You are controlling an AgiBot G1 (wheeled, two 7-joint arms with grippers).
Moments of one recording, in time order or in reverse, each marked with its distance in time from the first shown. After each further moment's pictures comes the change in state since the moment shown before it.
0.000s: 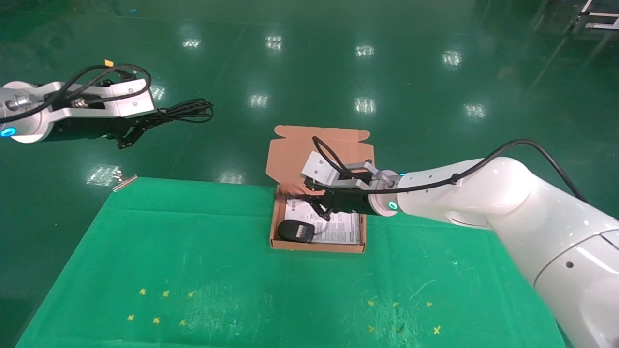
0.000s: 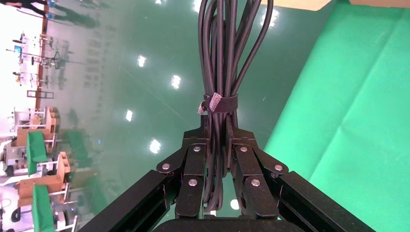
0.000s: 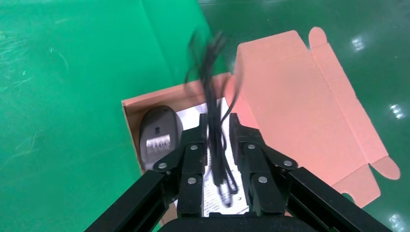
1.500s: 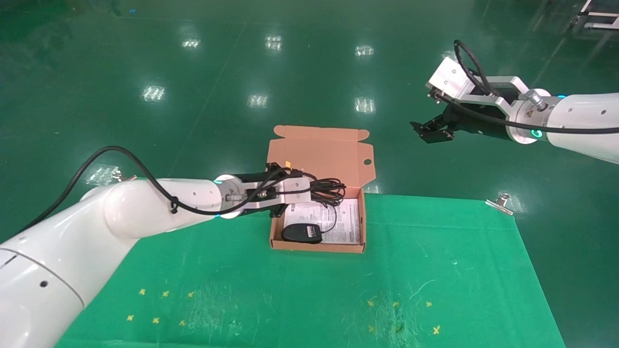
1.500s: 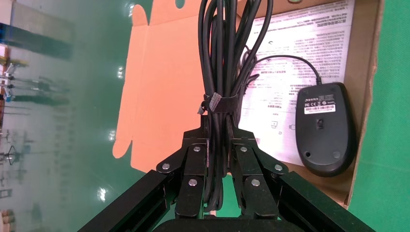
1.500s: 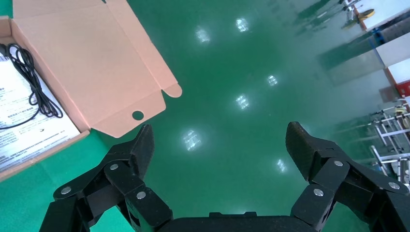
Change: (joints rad) left arm 0.200 0.500 0.101 0.412 -0.154 -0.343 0.396; right arm 0.126 0.382 -0.021 0.307 -0.208 0.117 0.268
